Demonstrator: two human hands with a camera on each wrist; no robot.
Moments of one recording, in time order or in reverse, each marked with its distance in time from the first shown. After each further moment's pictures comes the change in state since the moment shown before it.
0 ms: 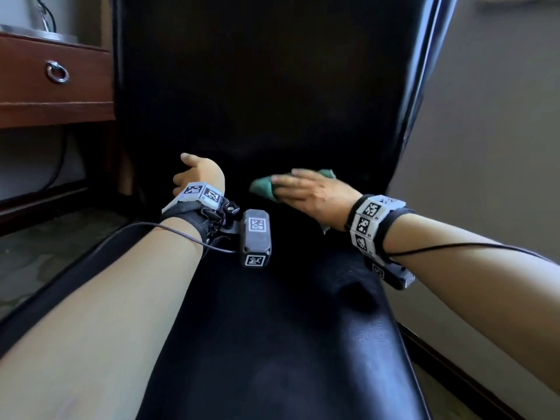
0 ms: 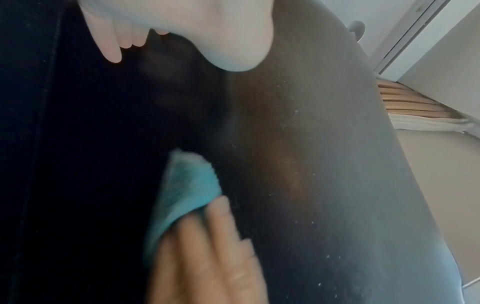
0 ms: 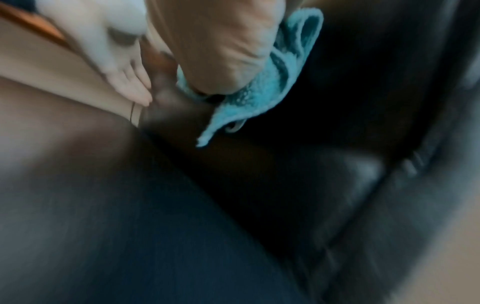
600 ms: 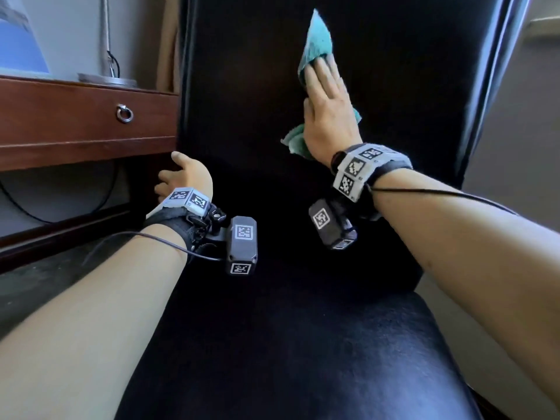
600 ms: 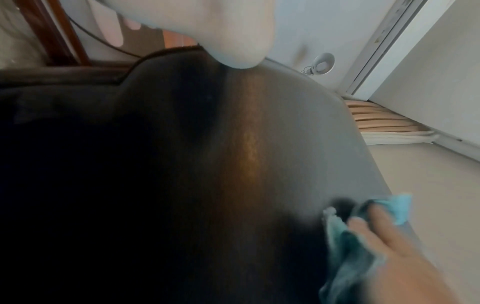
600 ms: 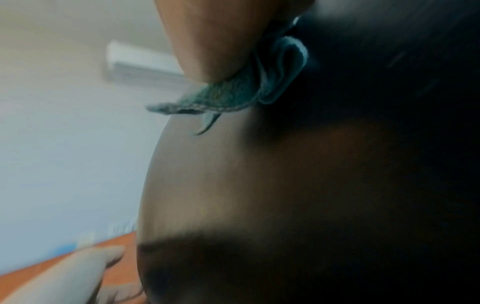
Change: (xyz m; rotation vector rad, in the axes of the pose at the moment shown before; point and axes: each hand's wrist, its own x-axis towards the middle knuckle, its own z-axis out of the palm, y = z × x) left_hand 0.055 0.047 -0.066 -0.039 0.285 0.127; right_hand 0.111 0.081 -0.099 0.362 0.900 0.768
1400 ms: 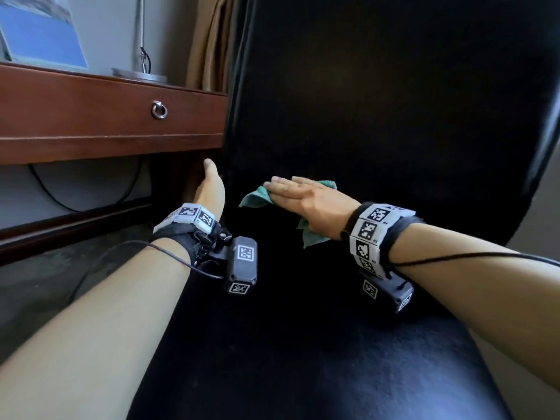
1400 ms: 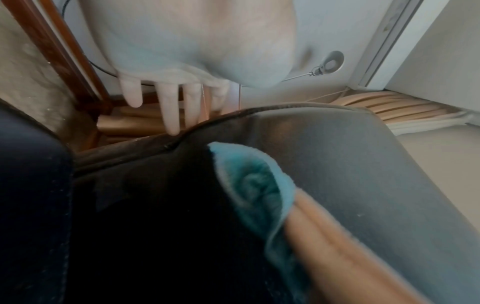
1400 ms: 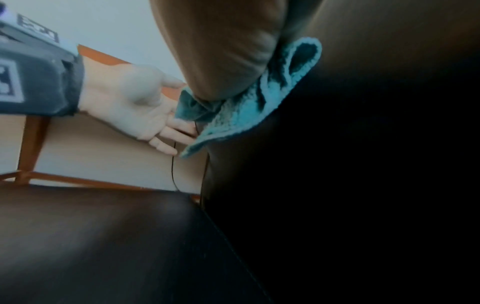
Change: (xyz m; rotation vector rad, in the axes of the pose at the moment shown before) left_hand 0.054 -0.039 -0.020 -0.143 -0.456 -0.006; right_hand -0.060 -0.052 0.036 0.087 -0.752 -0.551
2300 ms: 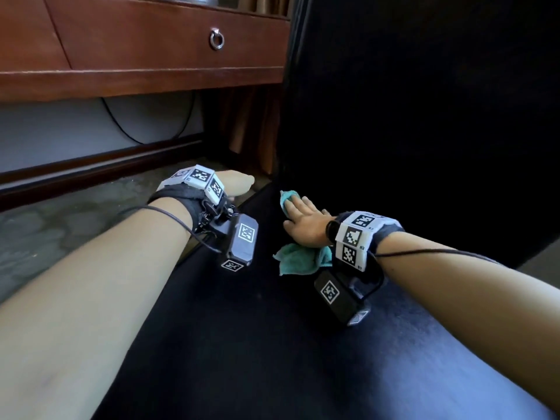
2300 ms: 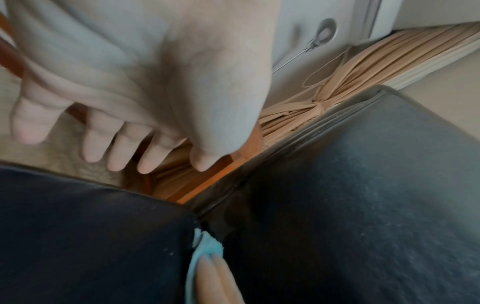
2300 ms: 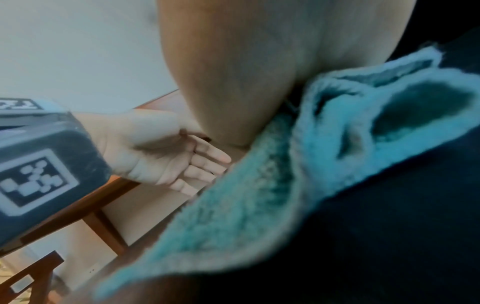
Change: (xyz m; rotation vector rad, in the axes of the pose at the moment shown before) left_hand -0.033 -0.021 -0.095 0.928 -0.280 -0.207; right_hand 0.042 -0.125 0.077 0.561 -0.541 0.575
